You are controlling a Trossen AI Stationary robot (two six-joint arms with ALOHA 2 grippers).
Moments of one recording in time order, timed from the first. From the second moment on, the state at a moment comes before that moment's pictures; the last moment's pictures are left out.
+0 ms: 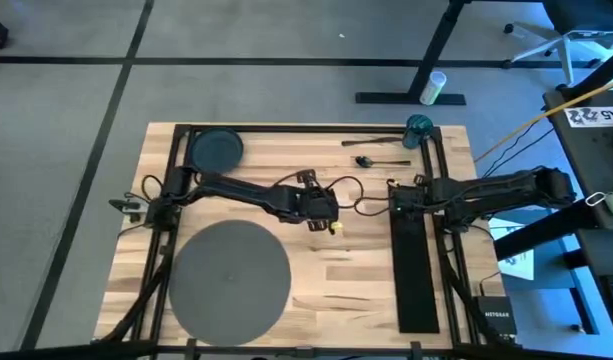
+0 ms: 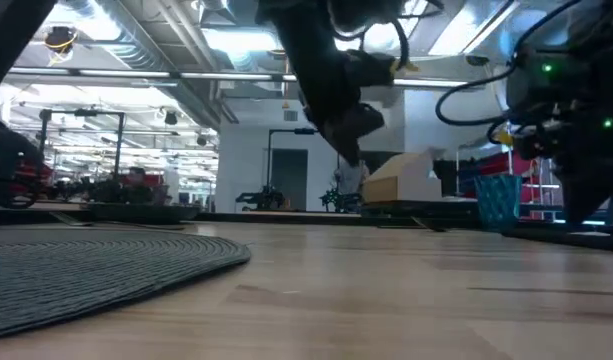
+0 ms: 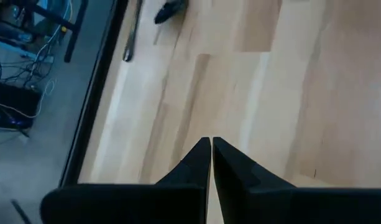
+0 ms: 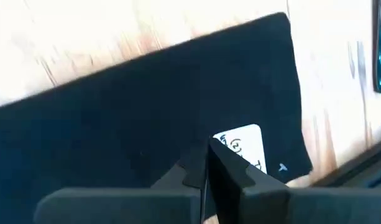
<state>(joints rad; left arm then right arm) -0.06 2.04 1.60 -0.58 -0.70 -0.01 -0.08 1.02 0.42 -0.89 0.29 0.27</state>
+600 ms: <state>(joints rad) -0.06 1.80 1.18 -0.45 -0.70 -0.18 -0.08 1.14 0.39 -0.68 0.24 0.25</state>
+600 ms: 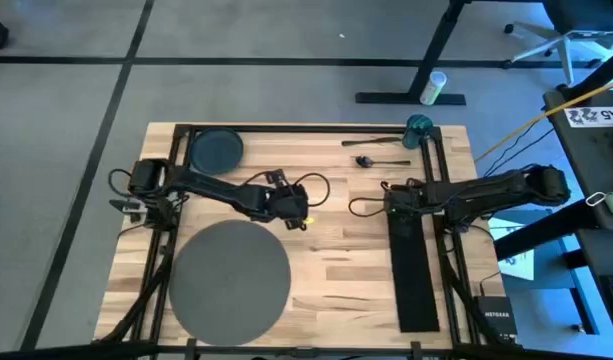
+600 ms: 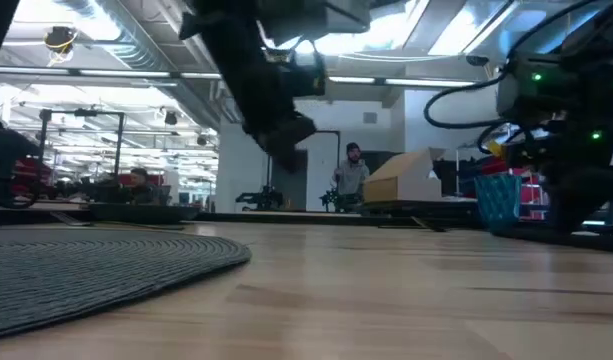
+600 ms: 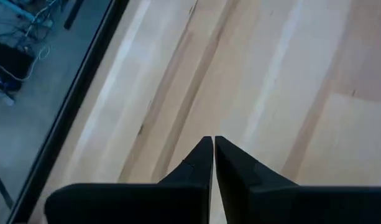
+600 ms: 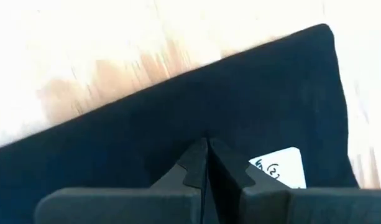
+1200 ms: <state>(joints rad) -0.06 1.77 1.10 -0.40 -0.70 -0.22 -0.08 1.18 0.45 -0.42 0.16 0.07</state>
